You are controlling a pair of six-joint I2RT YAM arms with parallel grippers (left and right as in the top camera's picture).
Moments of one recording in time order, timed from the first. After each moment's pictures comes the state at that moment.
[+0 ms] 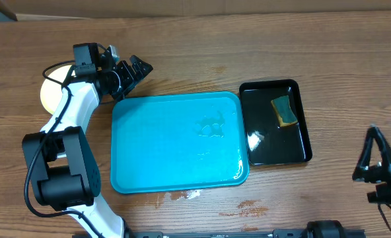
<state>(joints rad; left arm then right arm) 0.14 1.92 1.32 -0.39 0.60 -0.53 0.02 0.49 1.34 -0.91 0.06 0.35</state>
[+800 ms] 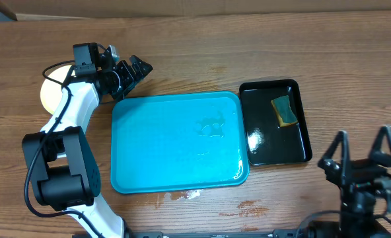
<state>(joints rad) 0.14 1.92 1.32 -0.39 0.59 -0.53 -0.05 0.01 0.23 0.31 -0.06 0.36</state>
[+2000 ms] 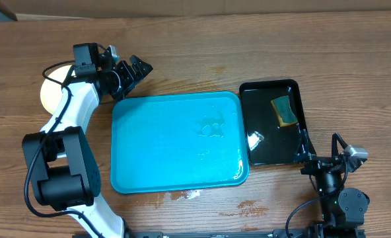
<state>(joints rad) 0.14 1.92 1.32 -0.39 0.59 -0.53 -0.05 0.01 0.02 -0.03 -0.08 0.36</state>
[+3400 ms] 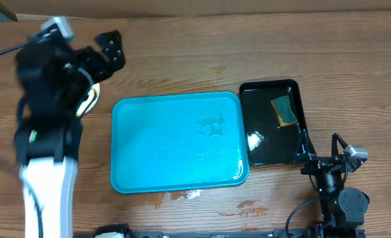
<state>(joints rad) 0.09 1.15 1.33 -0.48 0.23 -0.52 -0.05 0.01 0.02 -0.03 -0.08 0.36</state>
